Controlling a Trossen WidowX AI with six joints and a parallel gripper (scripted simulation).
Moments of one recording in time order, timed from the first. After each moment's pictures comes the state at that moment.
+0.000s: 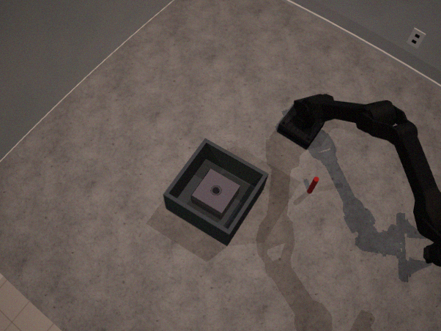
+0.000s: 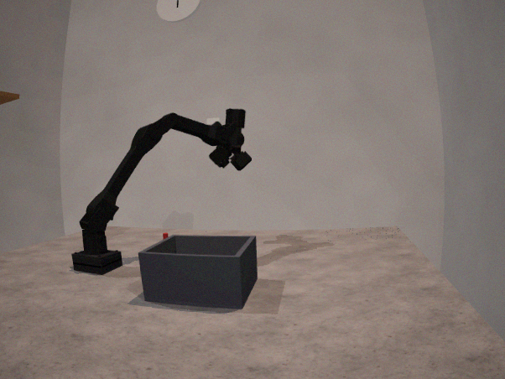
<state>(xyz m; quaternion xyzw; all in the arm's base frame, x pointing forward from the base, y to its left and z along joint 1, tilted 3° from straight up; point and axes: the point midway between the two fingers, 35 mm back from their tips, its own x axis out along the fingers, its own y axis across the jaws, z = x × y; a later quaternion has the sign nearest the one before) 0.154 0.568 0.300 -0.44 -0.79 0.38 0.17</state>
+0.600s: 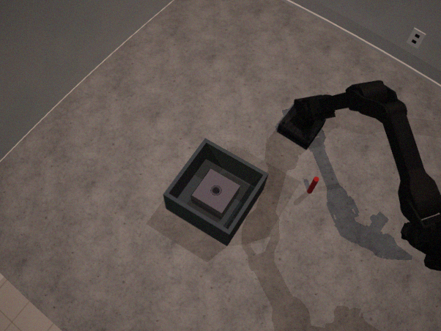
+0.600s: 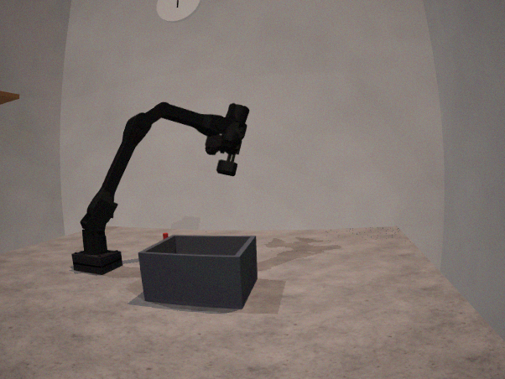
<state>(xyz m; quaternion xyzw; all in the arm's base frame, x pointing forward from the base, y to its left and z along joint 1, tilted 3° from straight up) 0.199 0.521 0.277 -0.43 -0.44 0.69 0.38</state>
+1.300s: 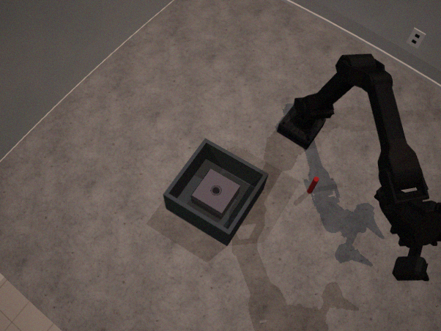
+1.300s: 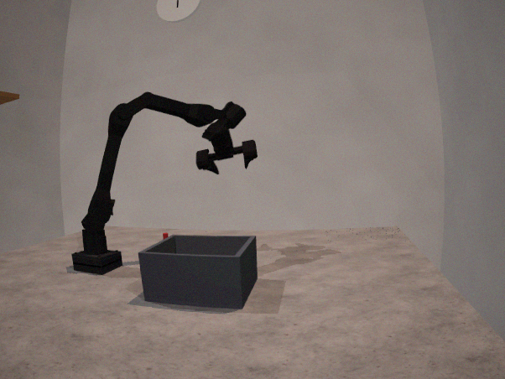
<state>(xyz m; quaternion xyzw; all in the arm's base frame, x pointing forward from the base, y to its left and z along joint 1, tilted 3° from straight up) 0.226 0.426 0.232 -0.28 0.13 0.73 0.61</state>
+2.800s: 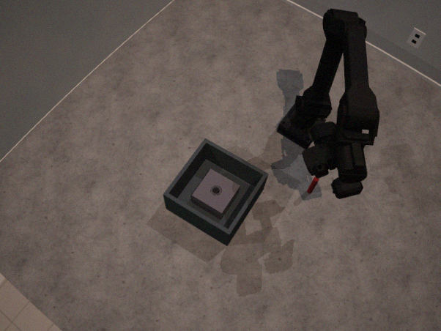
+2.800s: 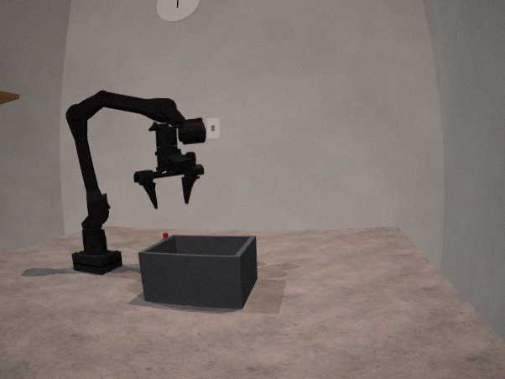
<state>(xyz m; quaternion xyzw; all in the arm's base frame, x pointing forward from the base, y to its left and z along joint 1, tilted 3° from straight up) 0.164 0.152 0.148 0.25 0.69 -0.17 0.66</state>
